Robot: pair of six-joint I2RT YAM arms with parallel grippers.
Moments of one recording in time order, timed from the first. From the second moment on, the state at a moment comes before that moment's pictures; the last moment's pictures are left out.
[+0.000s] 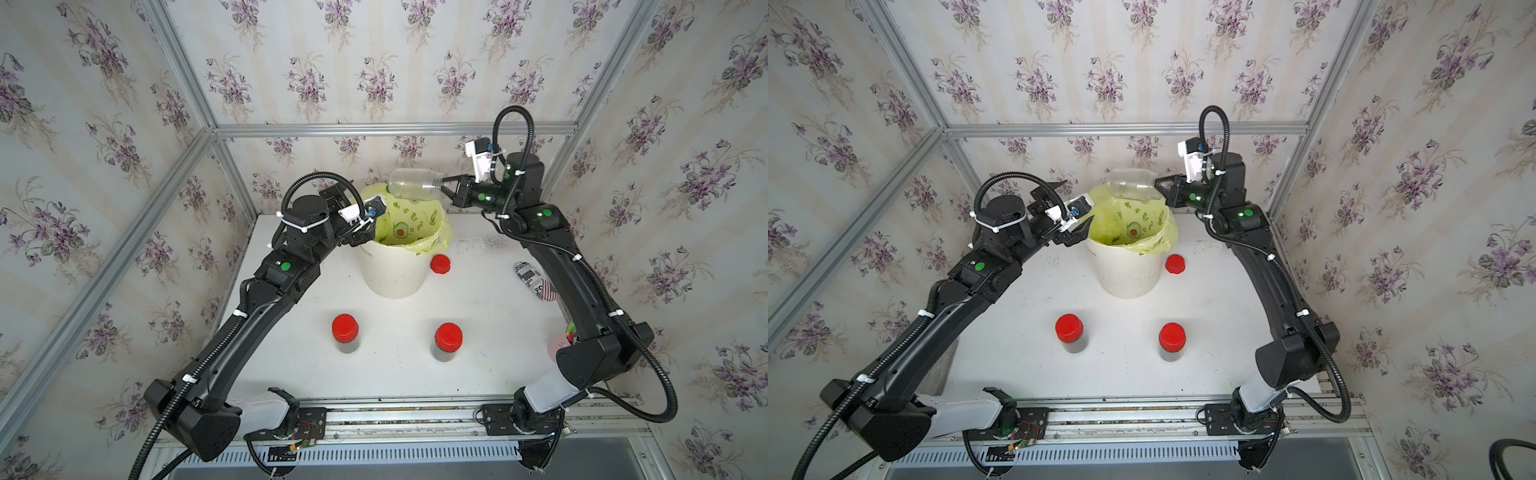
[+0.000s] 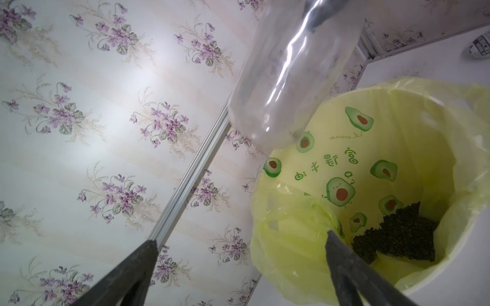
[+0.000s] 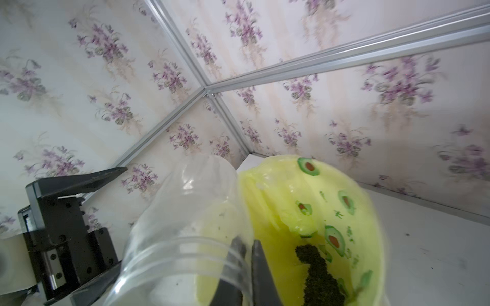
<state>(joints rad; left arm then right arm) -0.46 1.28 1.43 -0.24 -0.03 0.85 0.27 1.59 1.82 -0.43 -0.57 0.36</state>
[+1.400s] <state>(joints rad) -0.30 1.15 1.27 -0.07 0.06 0.10 0.17 1.83 1.74 -1.08 0.12 0.10</state>
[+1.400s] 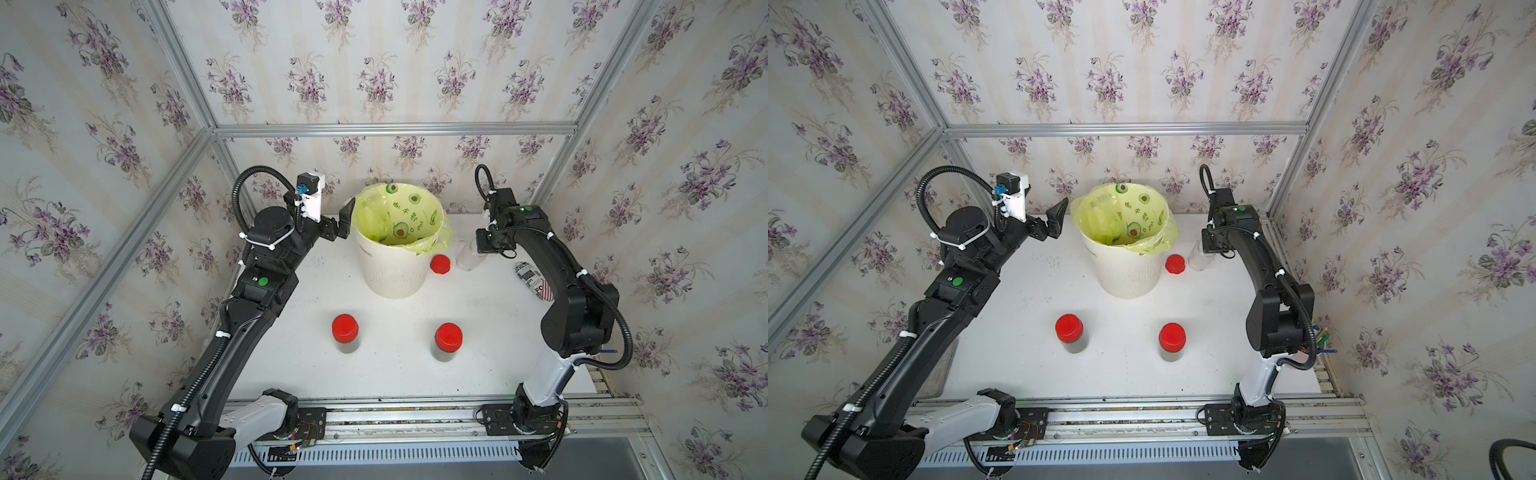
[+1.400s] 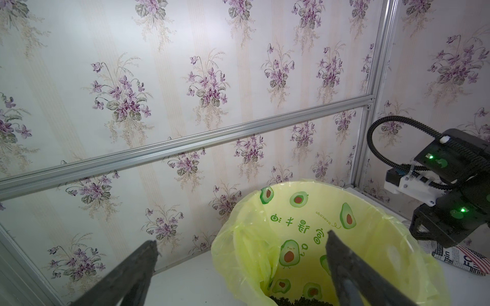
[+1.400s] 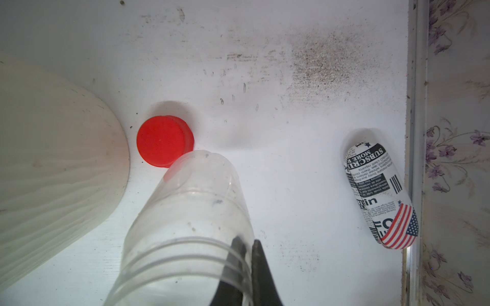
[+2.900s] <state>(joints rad) -0.30 1.16 1.27 -0.08 0.14 0.13 0.23 1.95 1.69 -1.01 0.14 0.12</state>
